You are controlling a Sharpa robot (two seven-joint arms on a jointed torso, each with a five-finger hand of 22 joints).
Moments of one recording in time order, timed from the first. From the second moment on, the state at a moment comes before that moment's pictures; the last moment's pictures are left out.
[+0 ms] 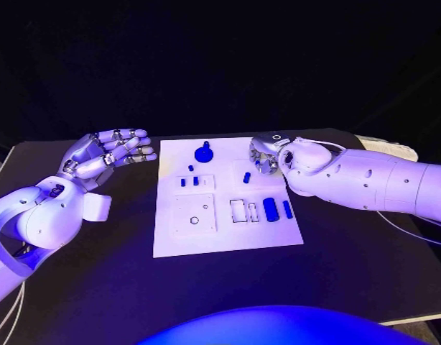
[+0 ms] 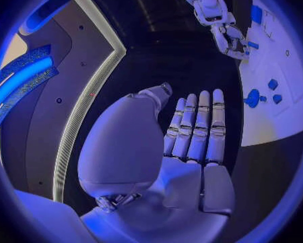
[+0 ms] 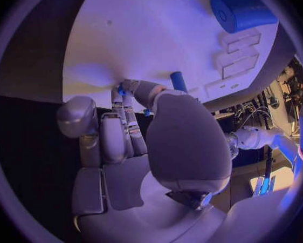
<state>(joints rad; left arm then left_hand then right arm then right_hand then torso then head) 0.85 -0.86 0.39 1.53 -0.27 -0.06 0.29 1.48 -0.22 0.48 0.25 0.05 0.86 0.22 0.21 0.31 1.06 0.17 0.09 0.07 0.95 0.14 0.29 0.27 0.17 0.91 0.25 0.25 0.10 1.14 -0.75 -0.09 1.23 -1.72 -0.32 -0.27 1.37 -0.24 0.68 0.01 0.23 1.05 0.14 0.23 0.35 1.23 0.08 0.08 0.08 1.47 -0.01 1.33 1.12 0.13 1.44 0.07 1.03 0.98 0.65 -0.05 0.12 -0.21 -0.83</state>
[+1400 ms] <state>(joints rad) 0.85 -0.86 0.39 1.52 -0.27 -0.06 0.28 1.48 -0.22 0.48 0.25 0.05 0.86 0.22 0.21 0.31 1.06 0.17 0.09 0.07 0.95 0.14 0.29 0.27 0.17 0.92 0.25 0.25 0.10 1.13 -0.75 -0.10 1.23 -1.75 -0.37 -0.28 1.37 -0.23 0.73 -0.02 0.18 1.08 0.13 0.25 0.38 1.25 0.09 0.08 0.09 1.46 -0.02 1.39 1.19 0.12 1.45 0.06 1.13 1.09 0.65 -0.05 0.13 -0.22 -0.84</state>
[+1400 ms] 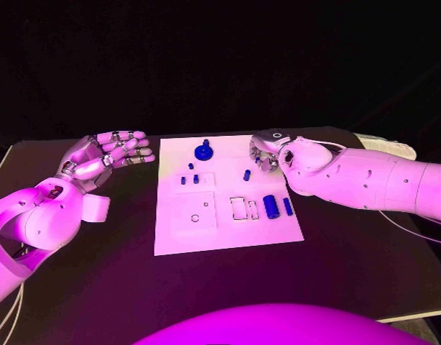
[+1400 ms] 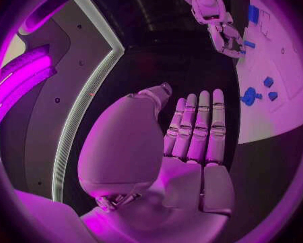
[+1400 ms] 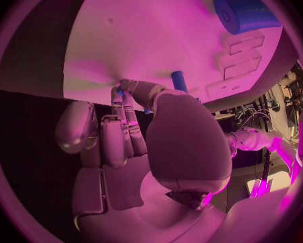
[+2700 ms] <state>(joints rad) 0.84 -0.85 0.39 1.51 -0.27 -0.06 0.28 1.48 -0.22 0.48 0.25 0.05 0.86 0.22 0.21 0.30 1.06 0.17 0.09 0.07 0.95 0.14 0.29 0.27 0.17 0.92 0.25 0.25 0.10 1.17 -0.85 -0.08 1.52 -1.77 -0.44 -0.30 1.37 -0.22 0.73 -0.03 0.15 1.08 0.12 0.26 0.38 1.25 0.09 0.07 0.09 1.46 -0.02 1.39 1.19 0.10 1.46 0.06 1.15 1.12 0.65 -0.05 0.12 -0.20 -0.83</state>
